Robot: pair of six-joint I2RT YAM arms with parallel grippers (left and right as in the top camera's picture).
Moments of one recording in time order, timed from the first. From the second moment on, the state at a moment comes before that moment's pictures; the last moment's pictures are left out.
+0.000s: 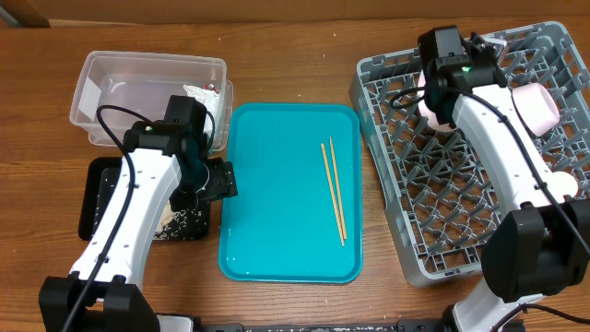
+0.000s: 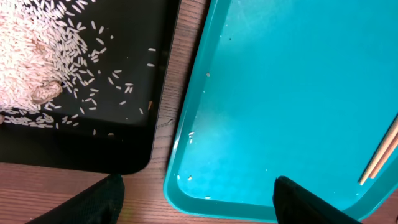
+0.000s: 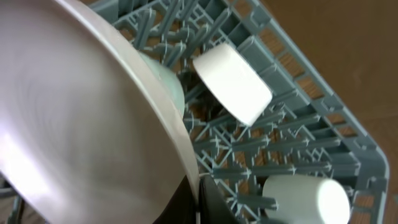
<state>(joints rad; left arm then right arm) -0.11 1.54 1.22 -1.22 0.10 -0.37 0.16 1.83 1.61 -1.04 0.78 0.52</state>
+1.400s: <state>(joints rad) -0.12 1.54 1.22 -1.20 0.10 -0.37 0.55 1.92 1.43 -0.92 -0.23 0.34</state>
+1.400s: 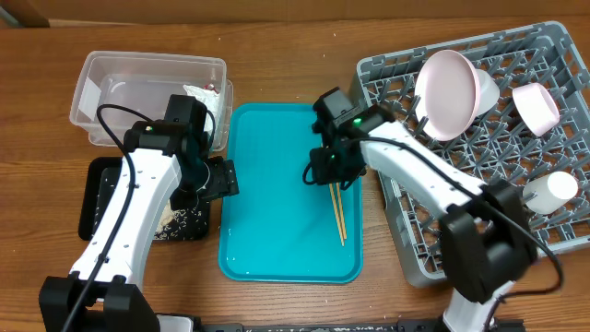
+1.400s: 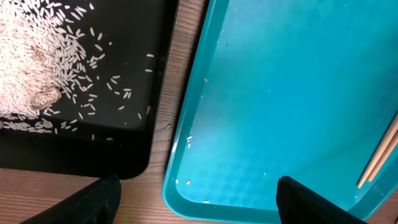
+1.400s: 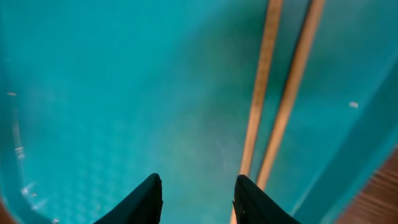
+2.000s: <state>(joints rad) -0.12 1.54 1.22 -1.20 0.10 -0.37 0.58 2.06 1.43 -0.95 -0.16 0.37</state>
